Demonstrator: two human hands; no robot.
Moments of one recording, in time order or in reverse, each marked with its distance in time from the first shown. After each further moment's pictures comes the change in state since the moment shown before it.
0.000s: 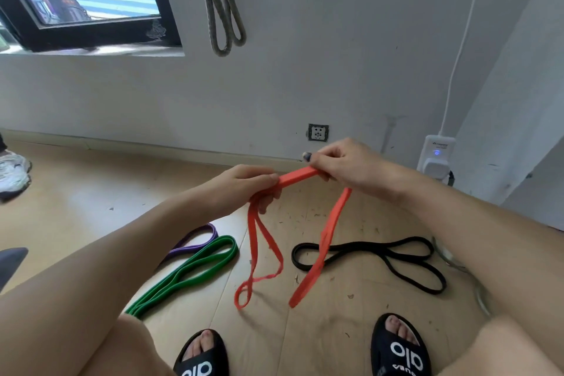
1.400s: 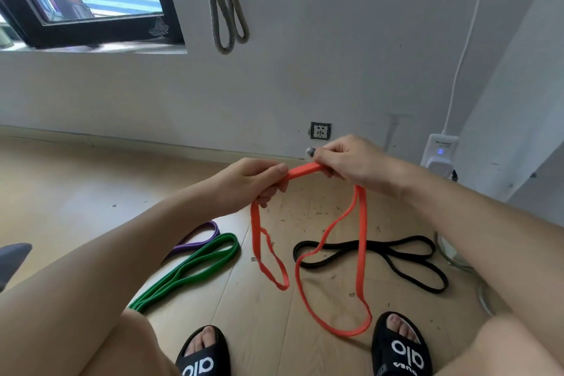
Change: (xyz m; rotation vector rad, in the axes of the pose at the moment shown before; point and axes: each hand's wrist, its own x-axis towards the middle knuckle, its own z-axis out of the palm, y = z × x) left_hand 0.002 0.005 0.004 0.045 0.041 0.056; right_hand 0.003 0.001 -0.002 -0.003 0.007 0.042
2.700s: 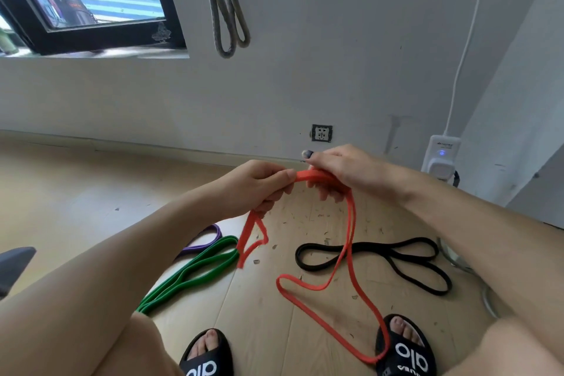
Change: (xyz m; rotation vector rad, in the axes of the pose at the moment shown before) left_hand 0.000 0.010 0.003 -0.036 -0.066 -0.067; right_hand -0.007 -0.006 0.006 0.236 -0.172 0.019
